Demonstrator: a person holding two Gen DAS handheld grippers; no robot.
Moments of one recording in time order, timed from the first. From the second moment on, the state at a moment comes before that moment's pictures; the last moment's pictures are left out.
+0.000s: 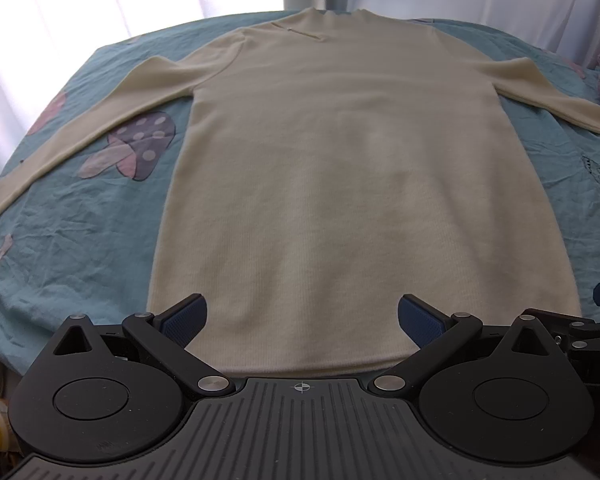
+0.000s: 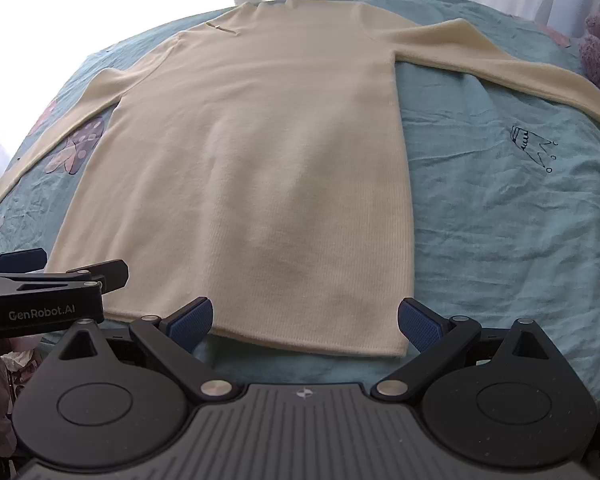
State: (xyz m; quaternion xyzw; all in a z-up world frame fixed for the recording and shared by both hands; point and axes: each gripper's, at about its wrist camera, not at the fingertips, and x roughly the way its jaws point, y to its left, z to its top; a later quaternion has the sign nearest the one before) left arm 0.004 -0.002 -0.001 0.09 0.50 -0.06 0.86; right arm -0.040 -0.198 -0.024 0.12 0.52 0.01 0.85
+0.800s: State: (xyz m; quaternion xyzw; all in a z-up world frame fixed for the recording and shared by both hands) left arm 0.009 -0.001 -0.002 0.09 0.50 -0.06 0.86; right arm -0.038 -0.198 -0.026 0.11 0.52 0.01 0.85
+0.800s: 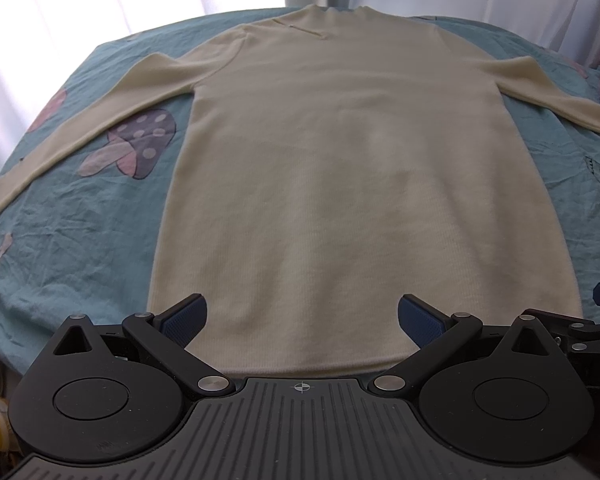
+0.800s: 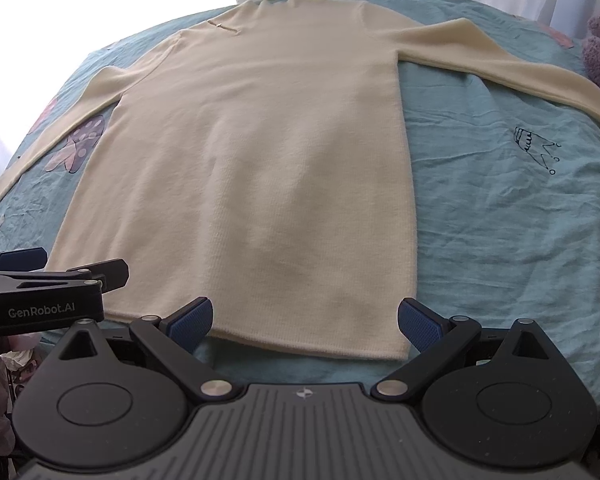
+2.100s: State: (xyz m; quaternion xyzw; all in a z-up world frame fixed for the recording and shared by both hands) left arm 0.013 -0.001 -0.002 0.10 0.51 -0.06 0.85; right arm -0.036 -0.198 -0.025 0.12 0.52 0.01 0.85
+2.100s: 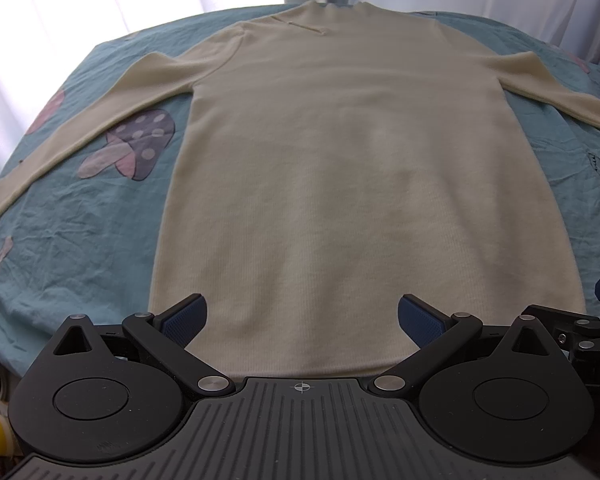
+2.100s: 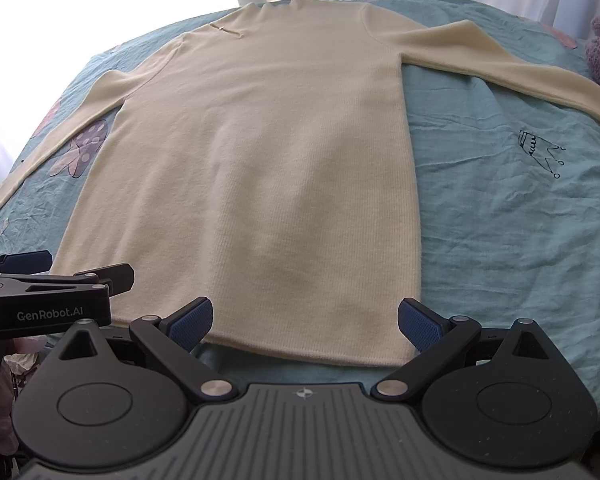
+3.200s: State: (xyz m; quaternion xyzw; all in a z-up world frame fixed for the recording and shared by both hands) left arm 0.036 0.011 0.015 0.06 0.45 -0.08 0.89; right arm -0.010 -0.314 -0.002 0.12 0.30 -0.11 0.94
